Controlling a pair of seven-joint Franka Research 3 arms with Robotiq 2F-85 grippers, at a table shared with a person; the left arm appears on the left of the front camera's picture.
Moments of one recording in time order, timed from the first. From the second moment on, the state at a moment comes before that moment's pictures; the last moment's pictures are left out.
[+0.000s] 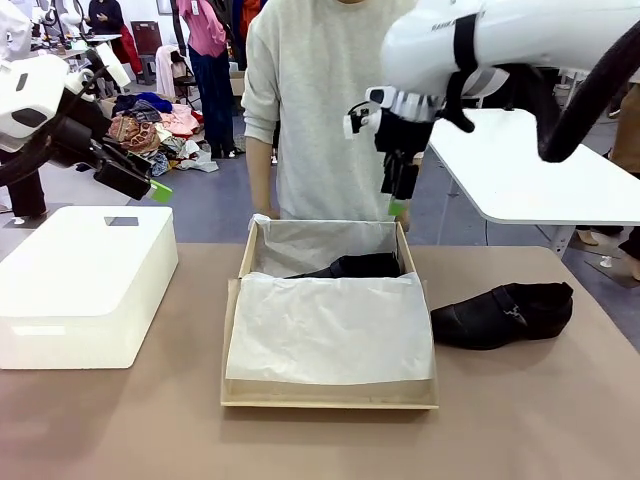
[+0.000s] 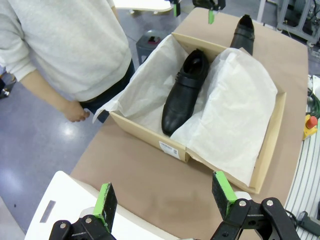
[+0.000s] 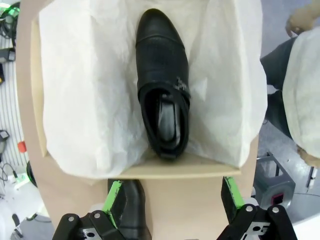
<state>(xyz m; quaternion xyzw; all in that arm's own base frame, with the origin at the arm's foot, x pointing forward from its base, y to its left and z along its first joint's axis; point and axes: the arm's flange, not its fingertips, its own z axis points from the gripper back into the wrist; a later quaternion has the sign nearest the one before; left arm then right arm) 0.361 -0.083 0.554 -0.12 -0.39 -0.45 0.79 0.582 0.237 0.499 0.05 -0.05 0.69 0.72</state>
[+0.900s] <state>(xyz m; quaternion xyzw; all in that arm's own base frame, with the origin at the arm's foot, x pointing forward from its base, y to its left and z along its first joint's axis) 0.361 -0.083 0.554 -0.12 -0.39 -0.45 0.79 0.547 0.111 0.518 0.00 -0.03 0.66 0.75</state>
